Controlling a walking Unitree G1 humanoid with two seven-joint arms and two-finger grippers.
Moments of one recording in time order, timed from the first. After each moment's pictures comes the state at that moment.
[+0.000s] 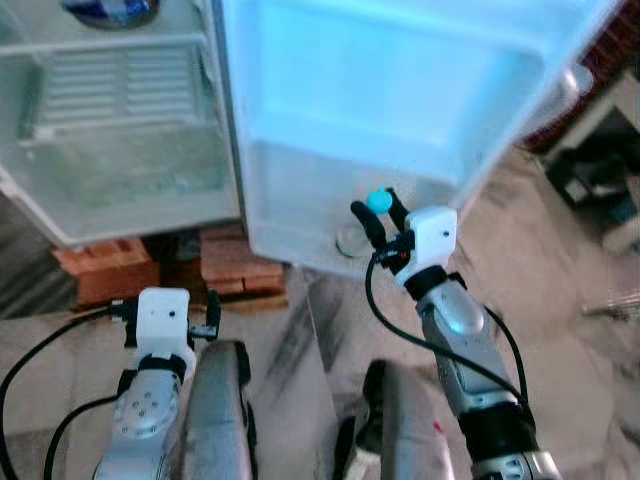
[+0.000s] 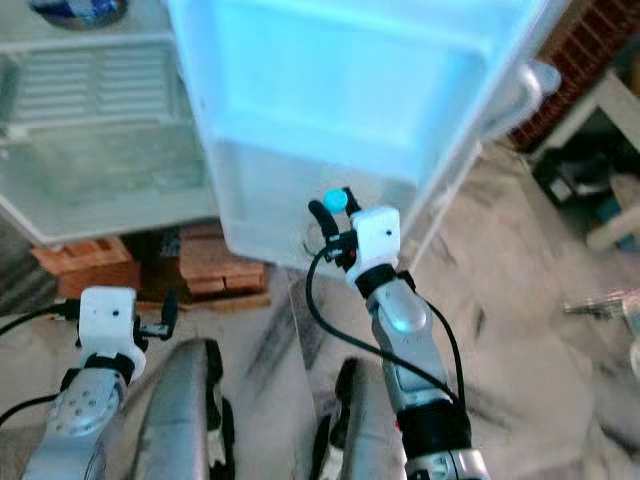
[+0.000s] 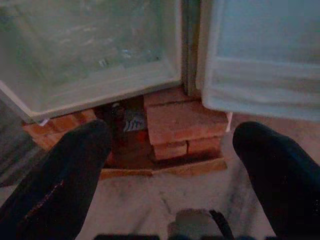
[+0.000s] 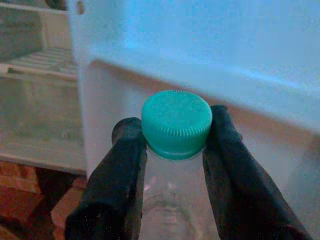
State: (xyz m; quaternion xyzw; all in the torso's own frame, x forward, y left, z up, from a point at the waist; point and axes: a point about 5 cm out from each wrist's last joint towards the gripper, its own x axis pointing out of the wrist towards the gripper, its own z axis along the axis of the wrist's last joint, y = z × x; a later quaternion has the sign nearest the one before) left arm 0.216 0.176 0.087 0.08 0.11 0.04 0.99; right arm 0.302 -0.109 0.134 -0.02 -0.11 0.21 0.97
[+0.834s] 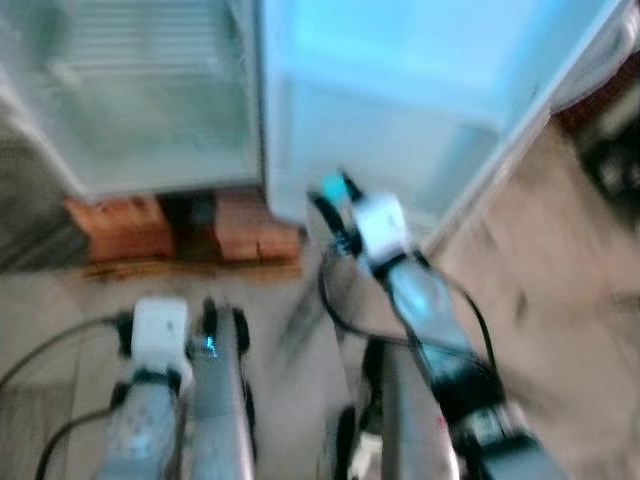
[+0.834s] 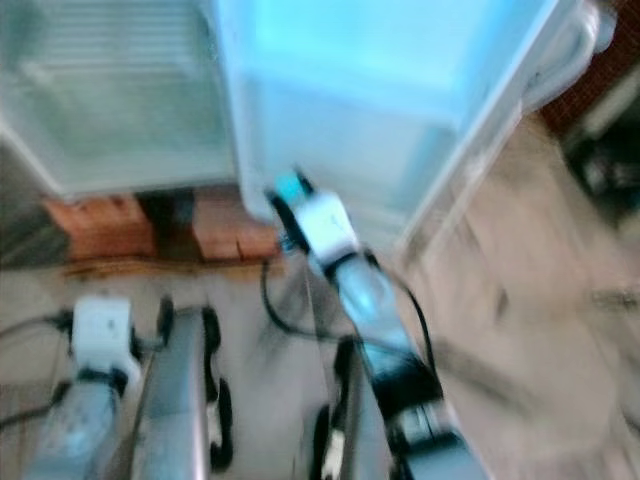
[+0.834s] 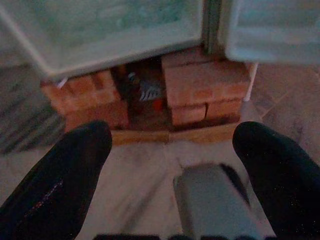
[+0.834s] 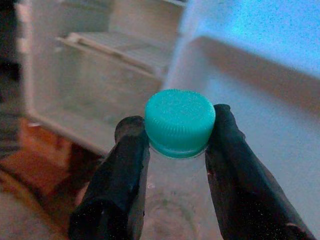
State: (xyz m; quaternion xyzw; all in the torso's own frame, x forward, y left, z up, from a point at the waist) left arm 0.202 0.173 0.095 0.10 0.09 0.03 0.99; right arm 0.328 -0.067 0.157 -0.12 -0.19 0.26 0.94
